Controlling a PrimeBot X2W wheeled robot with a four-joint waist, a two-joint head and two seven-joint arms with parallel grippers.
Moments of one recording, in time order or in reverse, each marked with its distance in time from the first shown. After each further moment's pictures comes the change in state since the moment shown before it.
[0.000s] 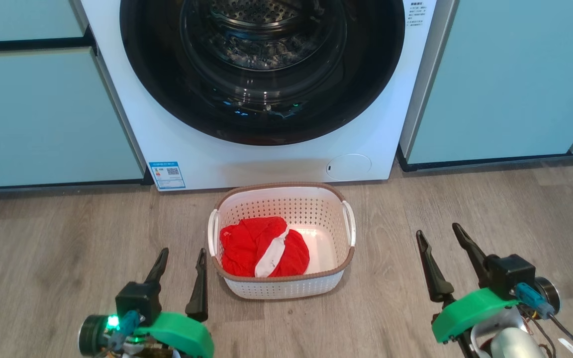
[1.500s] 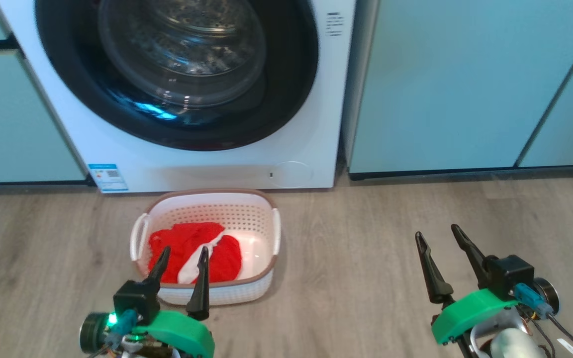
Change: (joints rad) left arm 0.000 -0.001 0.002 -0.004 -0.028 -0.030 0.000; right arm -0.001 -0.001 0.001 0.008 -0.001 0.000 0.000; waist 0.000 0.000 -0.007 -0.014
